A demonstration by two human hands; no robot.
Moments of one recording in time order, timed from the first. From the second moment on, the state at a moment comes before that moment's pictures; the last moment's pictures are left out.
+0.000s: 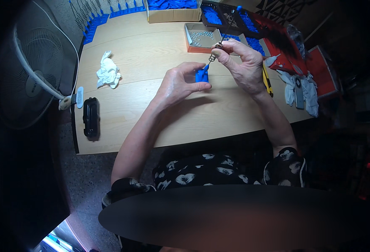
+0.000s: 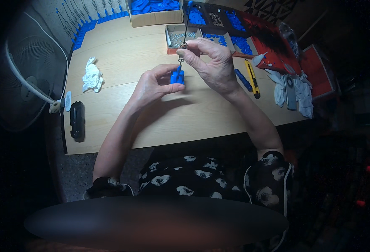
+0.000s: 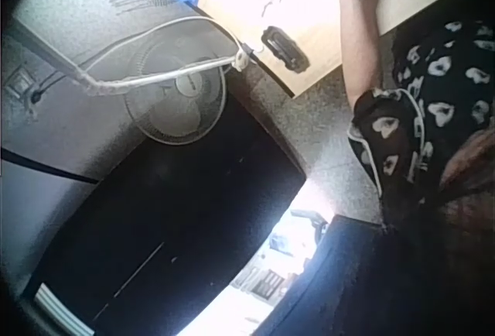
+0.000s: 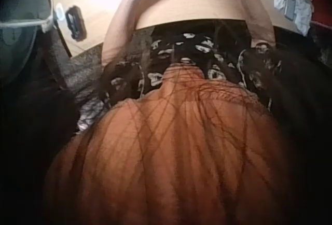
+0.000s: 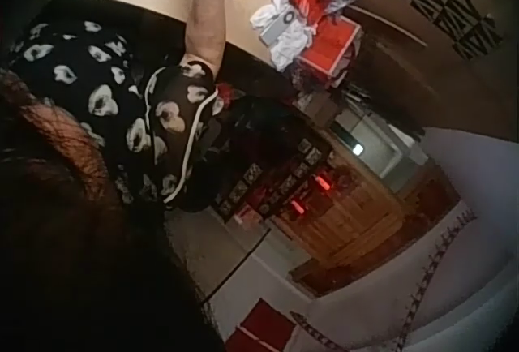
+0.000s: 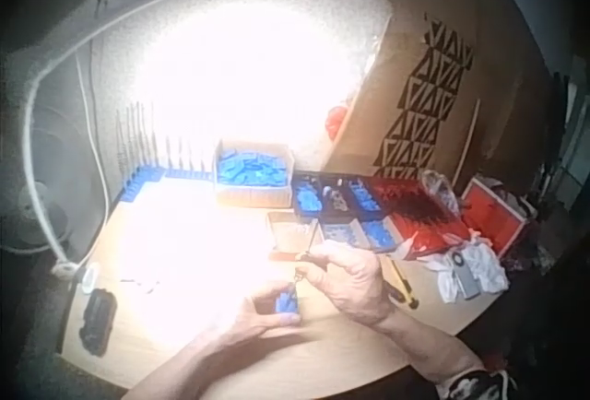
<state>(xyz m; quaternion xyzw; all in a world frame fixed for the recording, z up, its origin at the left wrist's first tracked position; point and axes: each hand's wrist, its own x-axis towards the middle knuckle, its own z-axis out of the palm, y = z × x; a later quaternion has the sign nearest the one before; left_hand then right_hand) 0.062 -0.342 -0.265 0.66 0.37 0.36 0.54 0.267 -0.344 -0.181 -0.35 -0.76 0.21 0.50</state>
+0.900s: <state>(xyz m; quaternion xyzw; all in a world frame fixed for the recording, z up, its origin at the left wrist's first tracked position) 0.178 -0.258 -0.272 0.78 0.42 0.35 0.31 0.378 -0.263 -0.225 -0.37 -0.77 0.11 0.51</state>
